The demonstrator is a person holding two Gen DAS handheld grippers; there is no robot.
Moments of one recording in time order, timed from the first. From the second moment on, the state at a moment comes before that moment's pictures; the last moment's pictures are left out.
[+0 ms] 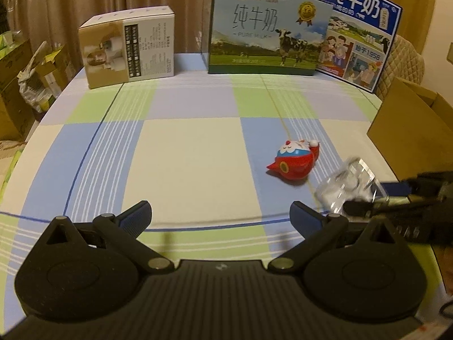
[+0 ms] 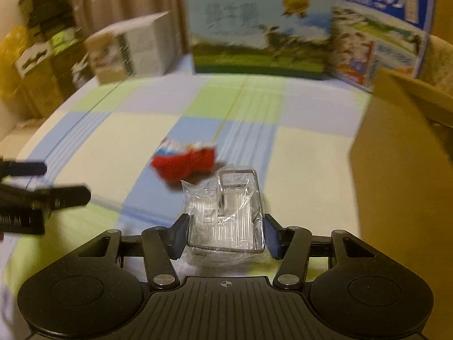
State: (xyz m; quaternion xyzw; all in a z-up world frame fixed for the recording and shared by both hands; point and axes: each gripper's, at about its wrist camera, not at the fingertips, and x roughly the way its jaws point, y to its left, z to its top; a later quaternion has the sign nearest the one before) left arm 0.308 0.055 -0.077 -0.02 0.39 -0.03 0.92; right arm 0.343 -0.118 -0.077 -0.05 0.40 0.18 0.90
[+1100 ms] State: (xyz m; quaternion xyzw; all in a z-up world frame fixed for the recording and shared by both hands) left arm 0.378 -0.020 -0.111 0.13 0.33 -0.20 0.91; right arm 0.358 -0.140 -0.081 -0.03 0.41 0.15 0.90
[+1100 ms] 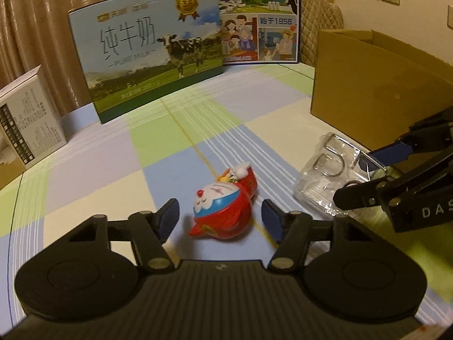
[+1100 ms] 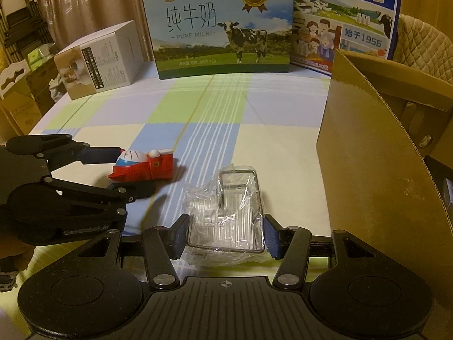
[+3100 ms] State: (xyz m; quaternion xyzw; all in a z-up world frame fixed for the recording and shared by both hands) left arm 0.099 -0.028 0.024 -0.11 0.37 -0.06 0.92; right arm 0.094 -0.197 0.041 0.01 0.34 0.16 0.93
